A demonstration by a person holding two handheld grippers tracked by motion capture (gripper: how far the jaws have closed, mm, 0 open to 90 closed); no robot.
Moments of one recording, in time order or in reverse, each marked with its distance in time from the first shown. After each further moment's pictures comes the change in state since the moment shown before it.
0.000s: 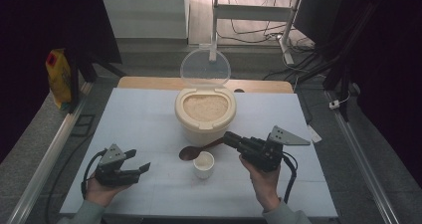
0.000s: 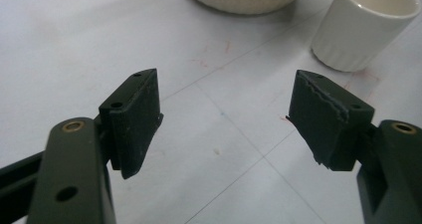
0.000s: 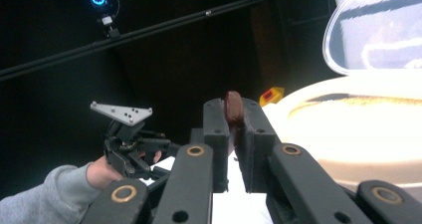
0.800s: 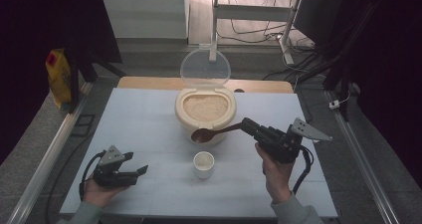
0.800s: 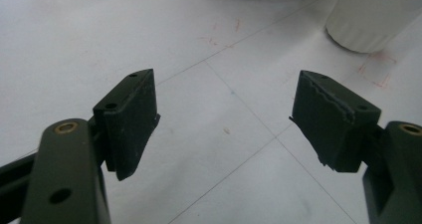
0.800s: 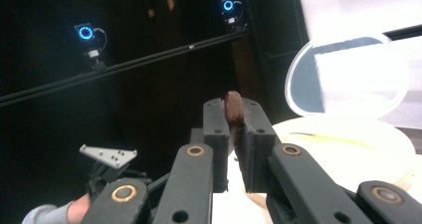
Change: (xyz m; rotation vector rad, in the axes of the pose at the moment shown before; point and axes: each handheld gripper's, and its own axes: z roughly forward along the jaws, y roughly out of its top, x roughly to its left) left arm 0.004 -0.008 0.004 0.053 0.005 -0.010; right arm -0.013 0.029 -0.023 -0.115 -0.063 -0.013
